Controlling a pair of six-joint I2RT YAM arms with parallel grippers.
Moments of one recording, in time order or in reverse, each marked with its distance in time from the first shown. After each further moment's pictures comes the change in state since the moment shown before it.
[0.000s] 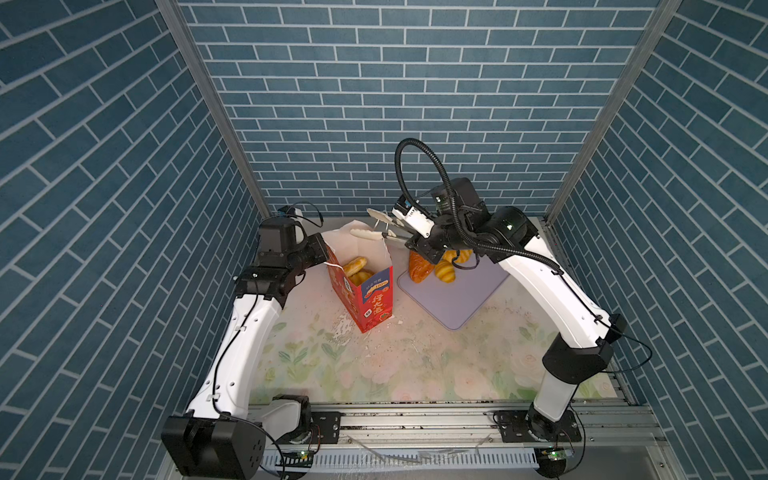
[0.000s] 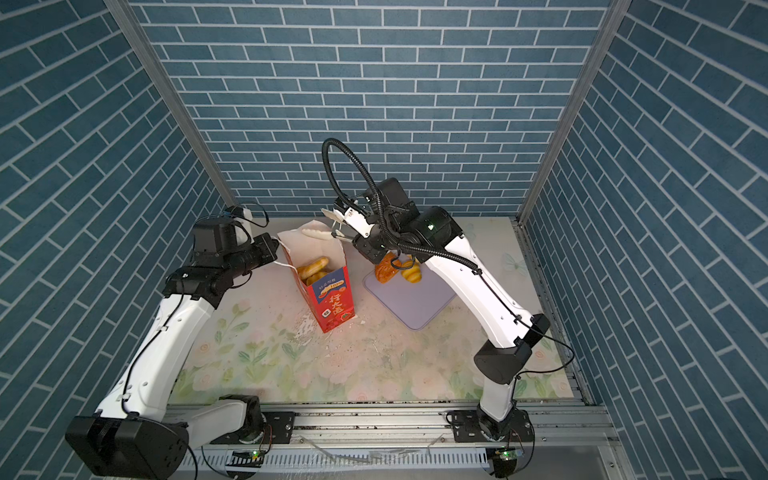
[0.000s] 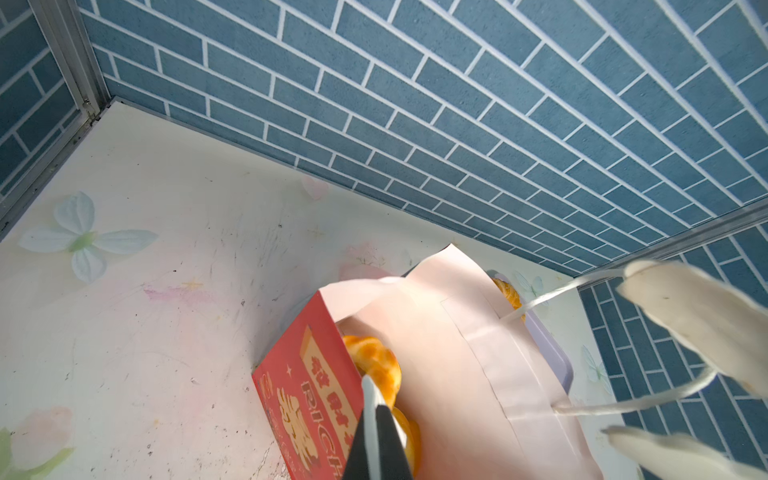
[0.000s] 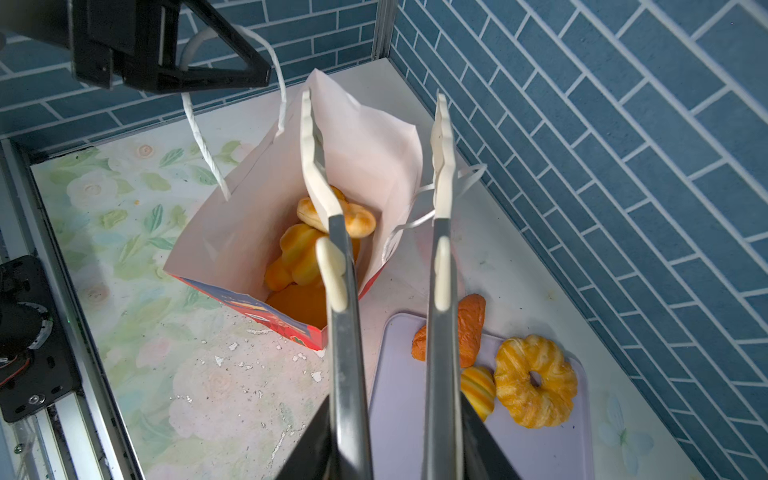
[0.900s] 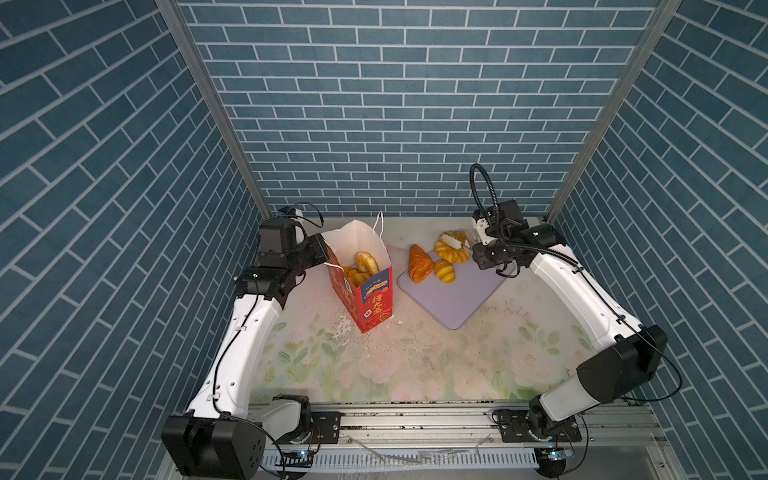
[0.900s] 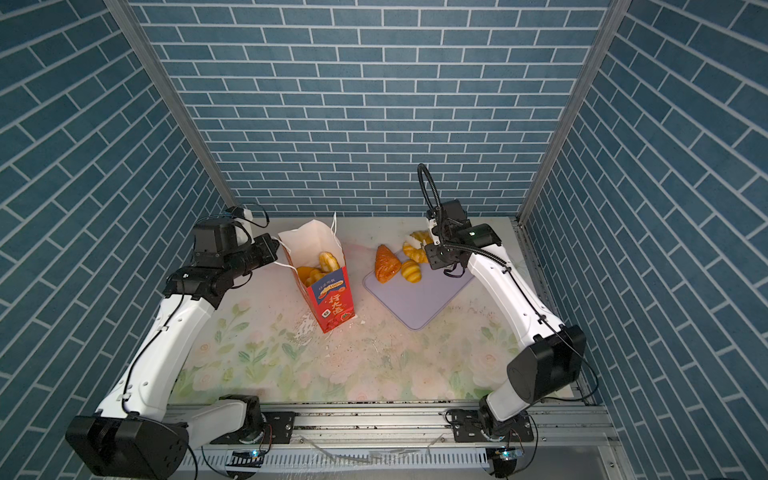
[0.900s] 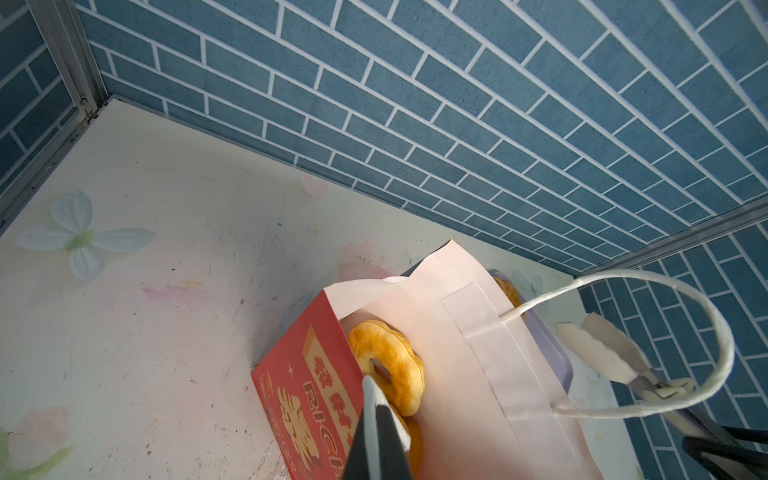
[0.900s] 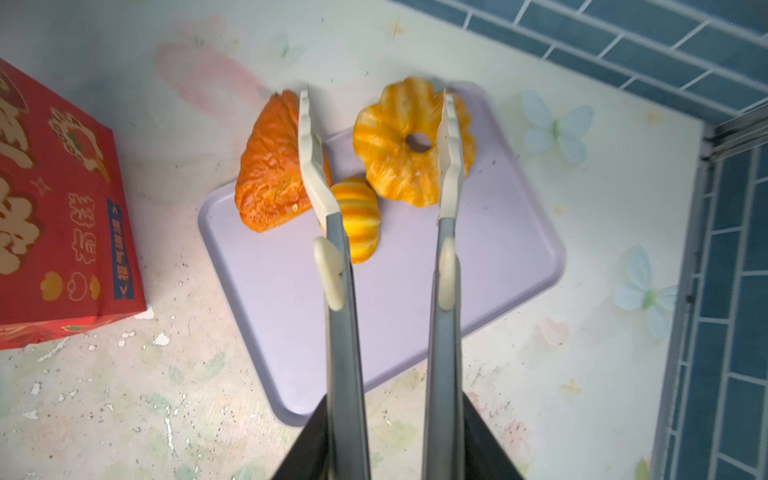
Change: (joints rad) left arm 0.000 0.000 -0.002 0.003 0.003 0.000; right arm -0.428 -0.188 -0.668 0.151 0.053 0.298
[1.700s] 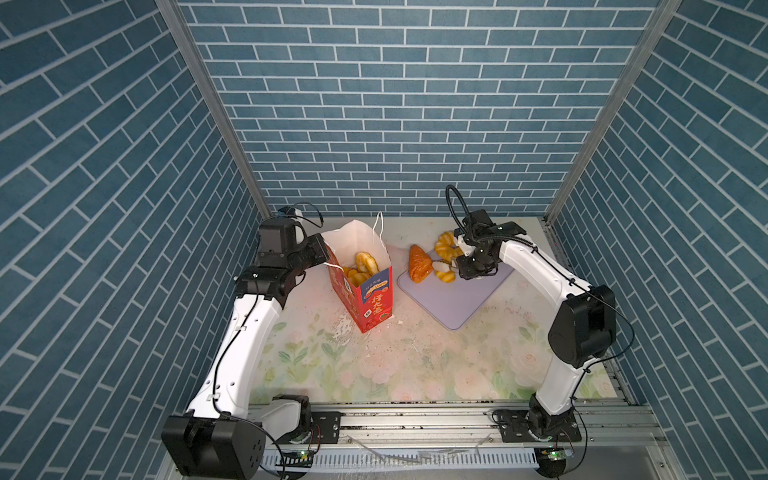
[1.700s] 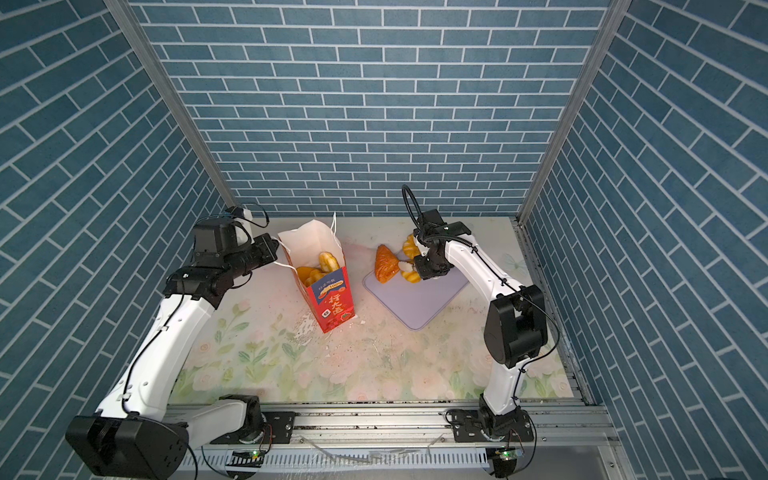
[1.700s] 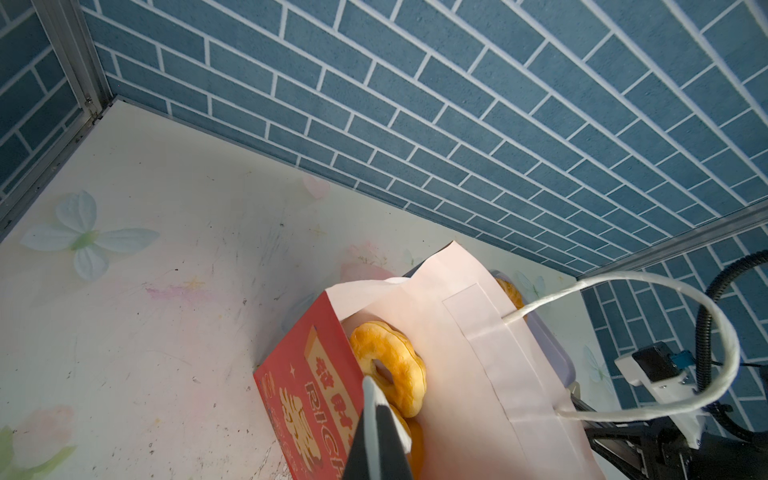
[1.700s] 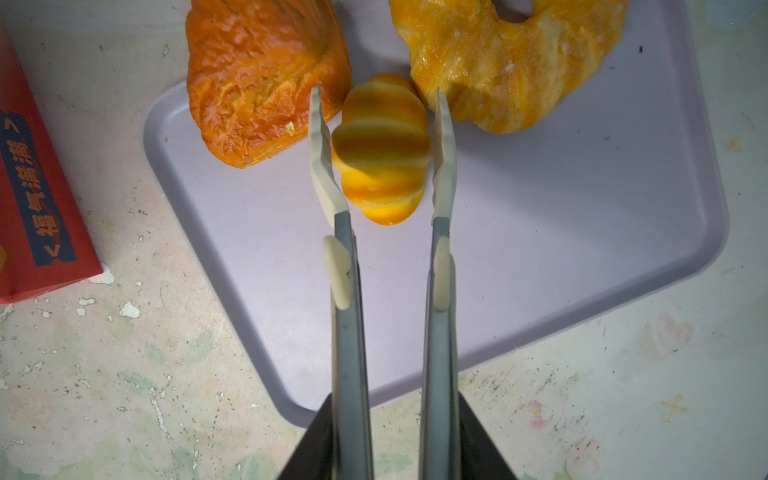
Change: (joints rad) left arm 0.000 0.000 0.000 0.000 -0.007 0.000; right arm 0.000 0.222 0.031 -0.048 -0.076 0.002
